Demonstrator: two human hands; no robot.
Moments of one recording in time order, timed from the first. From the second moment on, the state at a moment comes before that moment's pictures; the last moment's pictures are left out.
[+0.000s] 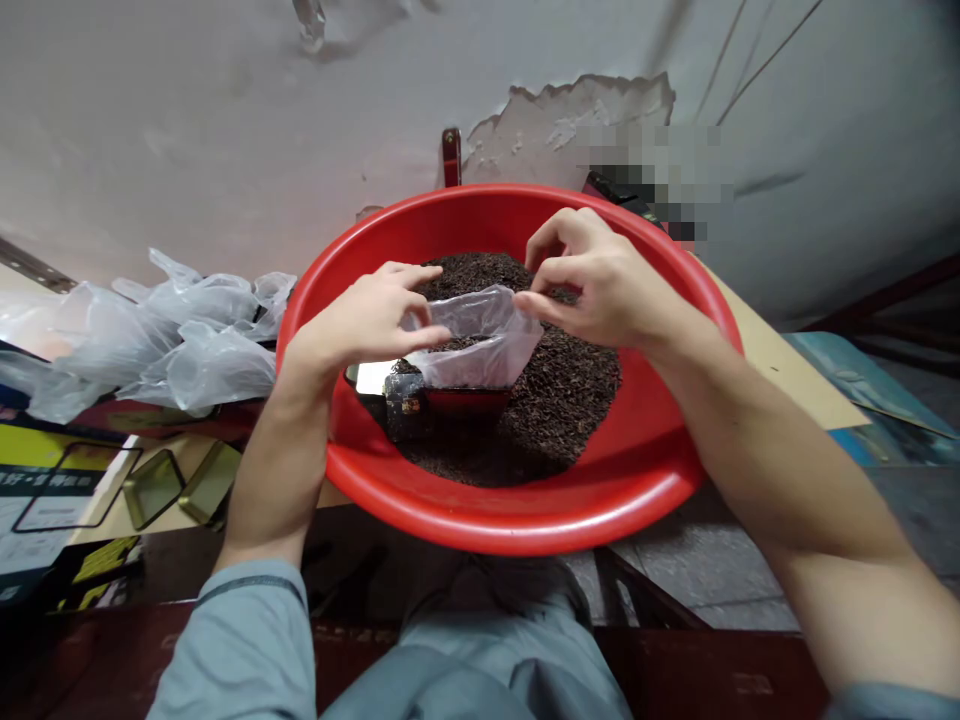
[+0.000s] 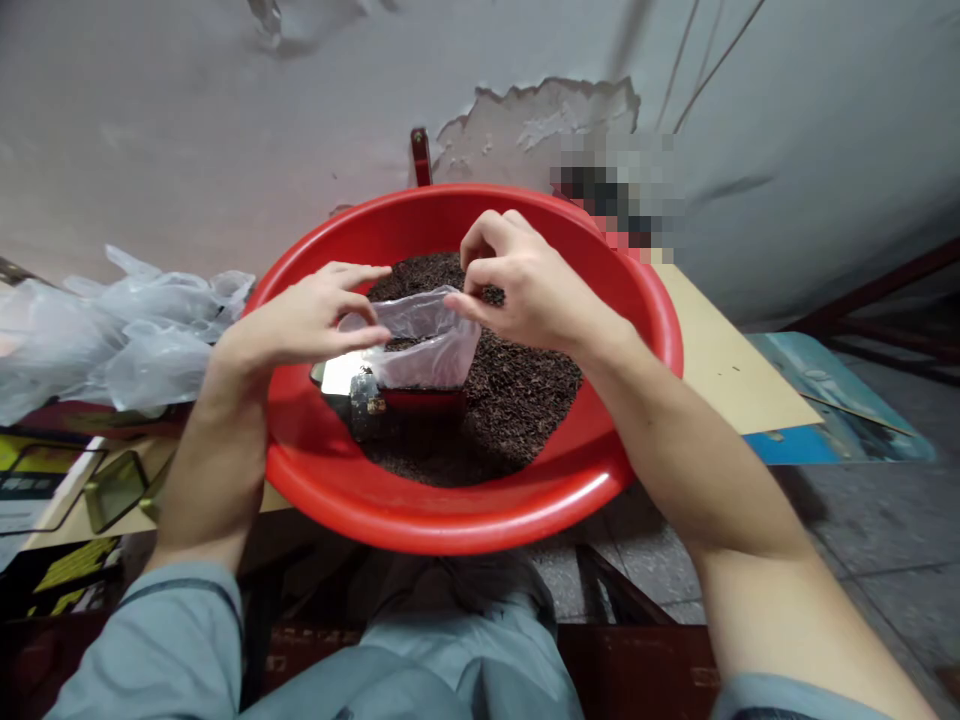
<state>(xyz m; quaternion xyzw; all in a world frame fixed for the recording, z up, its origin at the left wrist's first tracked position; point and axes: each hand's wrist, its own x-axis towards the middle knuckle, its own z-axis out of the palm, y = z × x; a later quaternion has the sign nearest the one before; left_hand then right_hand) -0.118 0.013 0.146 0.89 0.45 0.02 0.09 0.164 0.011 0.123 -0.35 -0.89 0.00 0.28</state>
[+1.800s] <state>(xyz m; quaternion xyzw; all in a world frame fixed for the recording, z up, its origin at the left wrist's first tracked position) -0.111 0.028 0.117 0.82 0.53 0.06 0.21 0.130 0.060 0.041 -0.30 -0.87 0.34 0.19</state>
